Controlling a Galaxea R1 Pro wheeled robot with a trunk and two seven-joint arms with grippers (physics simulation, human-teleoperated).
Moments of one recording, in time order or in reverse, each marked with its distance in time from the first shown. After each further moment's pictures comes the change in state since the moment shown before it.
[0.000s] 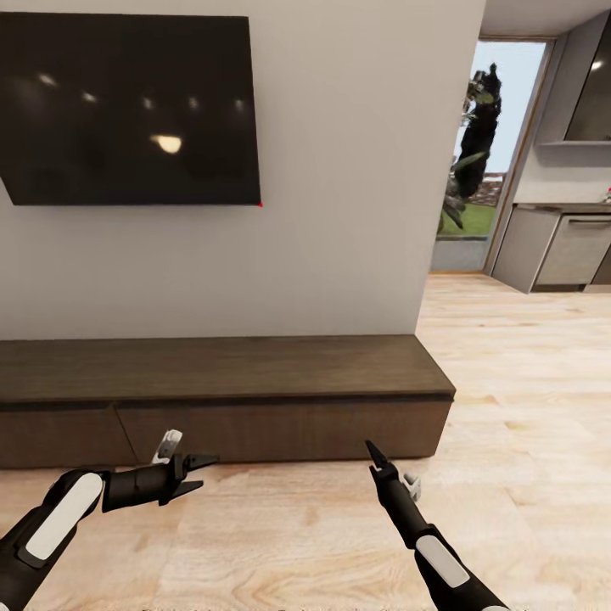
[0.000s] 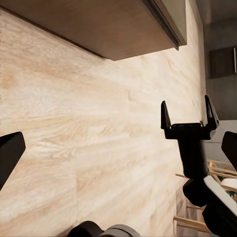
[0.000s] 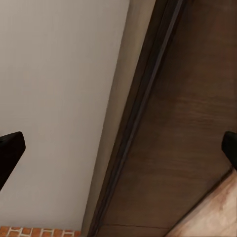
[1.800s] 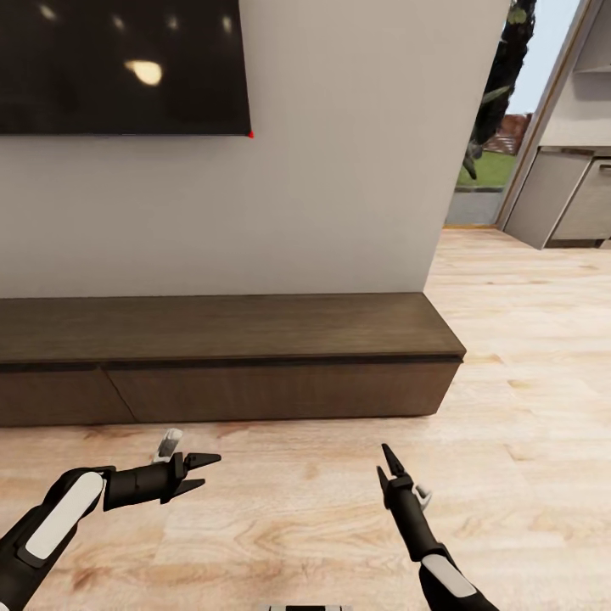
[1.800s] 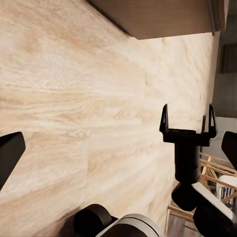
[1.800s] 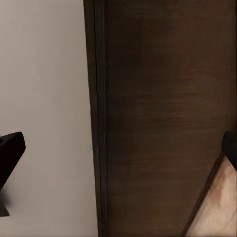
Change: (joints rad) left arm 0.000 0.001 -0.004 -0.012 0.008 0.002 -0.009; right arm 0.000 0.001 -0.001 0.114 -0.169 0.013 0.249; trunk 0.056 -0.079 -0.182
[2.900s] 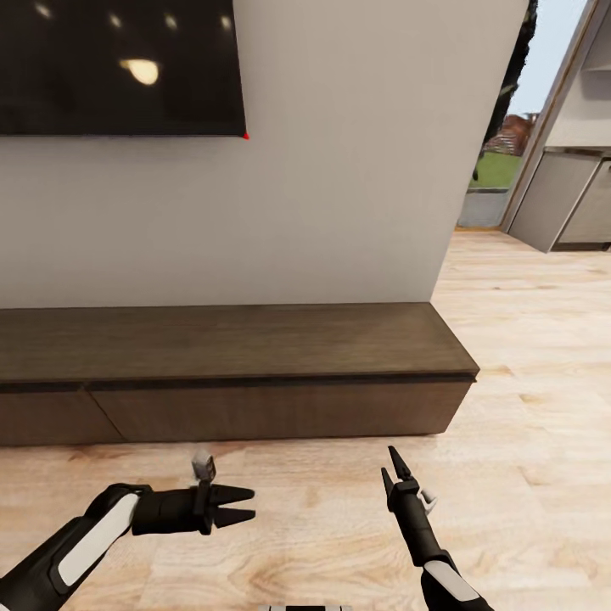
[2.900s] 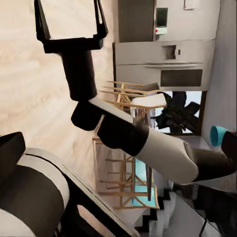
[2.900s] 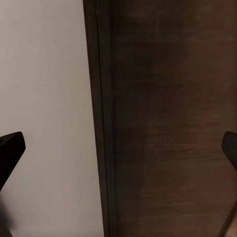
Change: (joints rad) left arm 0.000 0.009 -0.329 -0.035 -0.014 -0.003 -0.522; right arm 0.000 0.000 0.000 0.034 -0.058 0.000 0.059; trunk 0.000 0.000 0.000
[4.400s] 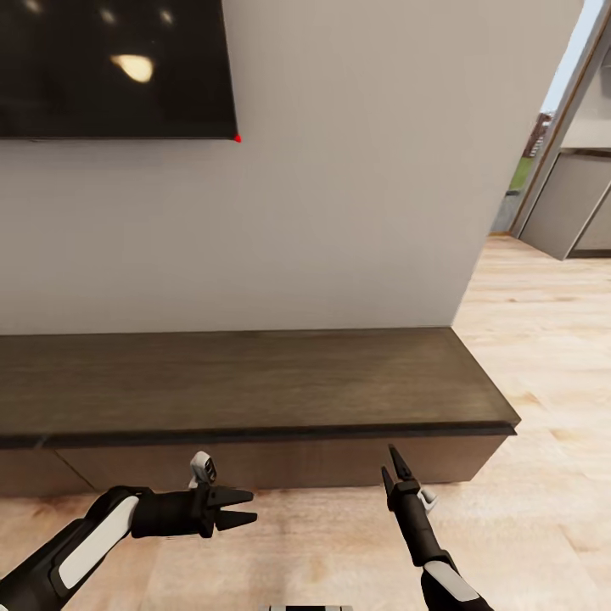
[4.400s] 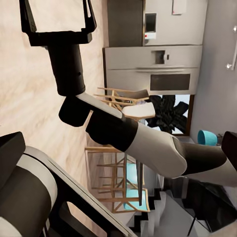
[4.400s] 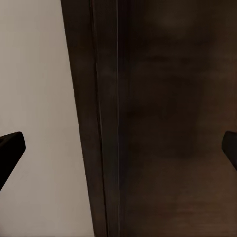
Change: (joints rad) left arm 0.000 0.003 -0.020 0.006 -0.004 -0.002 -0.061; right arm 0.000 0.000 0.000 0.000 0.001 -0.001 0.020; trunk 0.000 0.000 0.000
